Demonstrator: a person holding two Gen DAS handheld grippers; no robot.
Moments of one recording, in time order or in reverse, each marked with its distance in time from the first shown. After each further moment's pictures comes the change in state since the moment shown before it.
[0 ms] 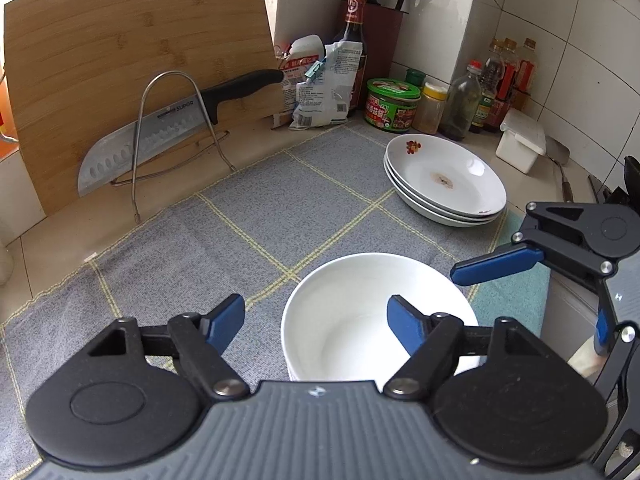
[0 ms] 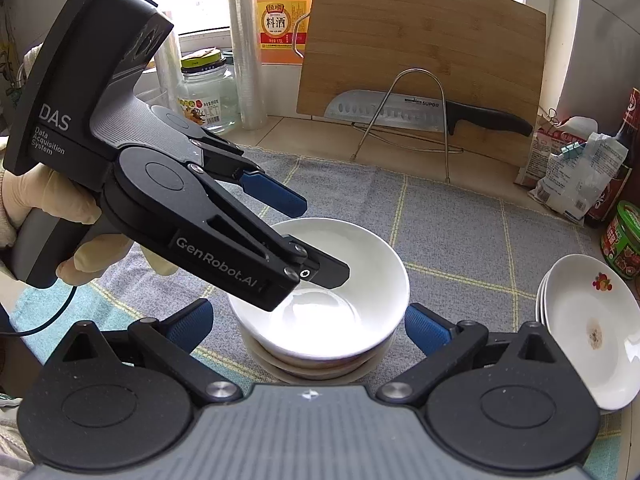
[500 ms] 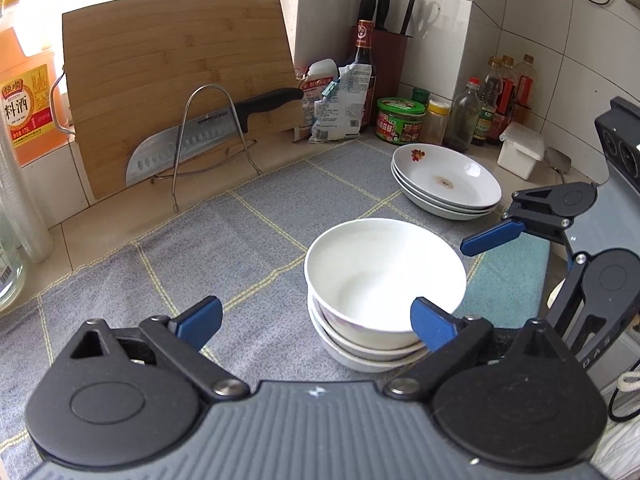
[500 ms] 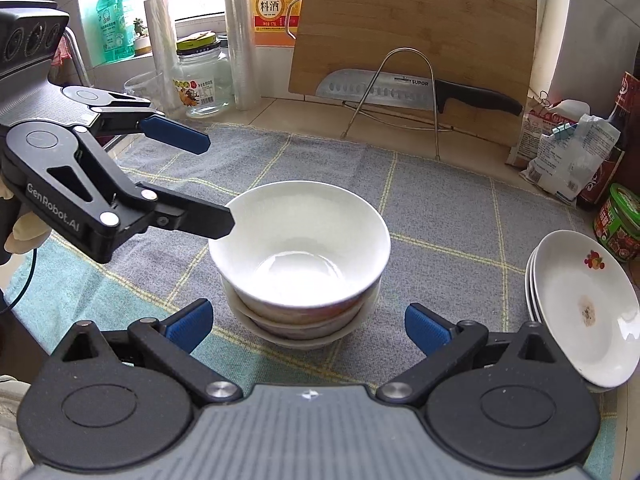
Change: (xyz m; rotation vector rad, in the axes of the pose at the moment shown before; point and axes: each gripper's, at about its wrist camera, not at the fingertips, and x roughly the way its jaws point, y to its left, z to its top) left arm -0.045 -0.003 -0.047 -0.006 -0.064 0.056; right arm -0.003 -0.011 -0.022 -0.010 0.046 -0.014
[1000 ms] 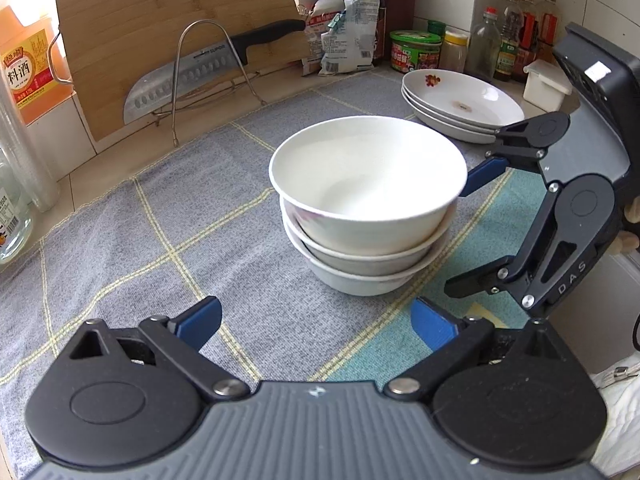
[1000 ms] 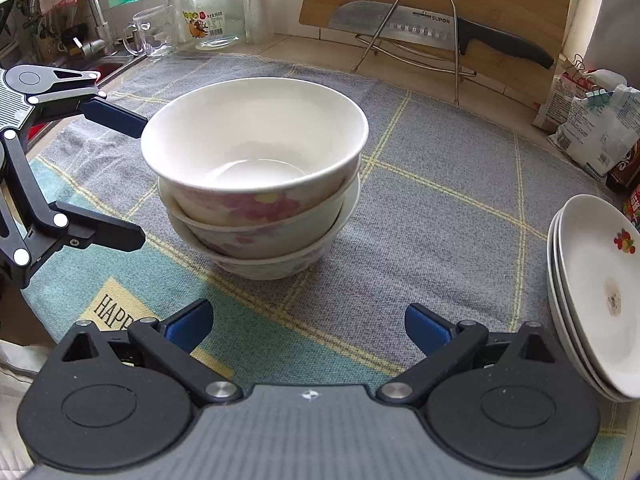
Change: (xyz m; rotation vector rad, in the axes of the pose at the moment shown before) left arm 0.029 -0.039 -0.034 0.031 0.137 0.120; right arm 0.045 -0.033 -0.032 -0.104 0.117 0.056
